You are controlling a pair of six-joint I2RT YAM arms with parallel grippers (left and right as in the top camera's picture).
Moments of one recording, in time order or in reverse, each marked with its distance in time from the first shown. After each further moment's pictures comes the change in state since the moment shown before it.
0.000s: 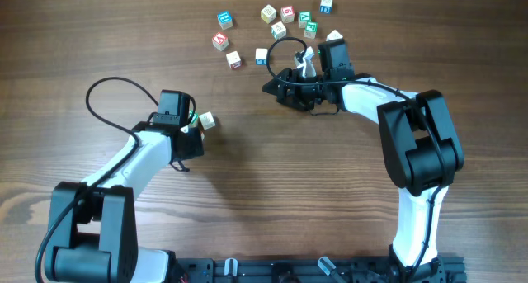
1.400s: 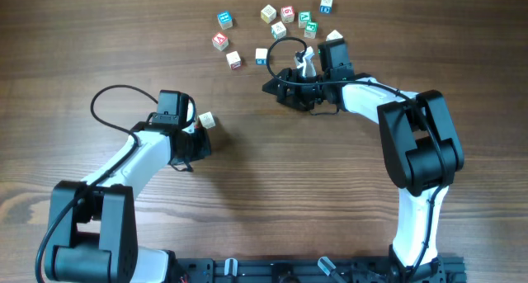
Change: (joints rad) left arm 0.007 0.002 -0.002 -0.010 0.242 -0.053; right arm 0.000 -0.001 0.000 0.000 0.000 0.000
